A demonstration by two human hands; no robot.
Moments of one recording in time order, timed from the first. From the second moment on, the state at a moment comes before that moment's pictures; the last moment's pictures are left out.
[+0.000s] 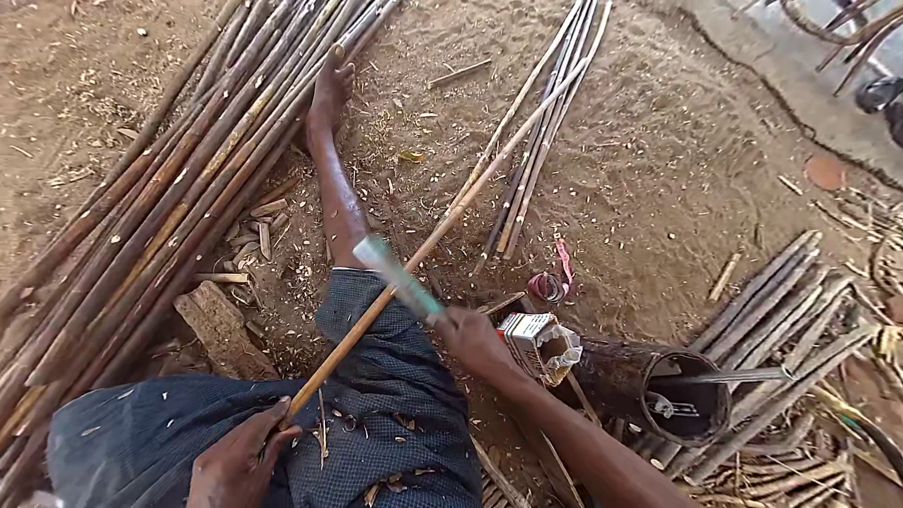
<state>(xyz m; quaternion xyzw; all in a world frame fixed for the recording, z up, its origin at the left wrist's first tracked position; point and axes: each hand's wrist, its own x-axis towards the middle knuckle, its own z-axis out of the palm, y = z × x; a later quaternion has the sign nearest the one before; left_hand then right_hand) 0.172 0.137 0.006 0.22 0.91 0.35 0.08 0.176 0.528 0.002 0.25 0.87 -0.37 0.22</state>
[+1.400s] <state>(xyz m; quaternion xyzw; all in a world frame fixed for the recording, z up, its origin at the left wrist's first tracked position) 0.163 0.133 0.006 0.07 0.83 0.51 0.22 0.187 0.536 -0.004 0.29 0.85 -0.38 0.21</state>
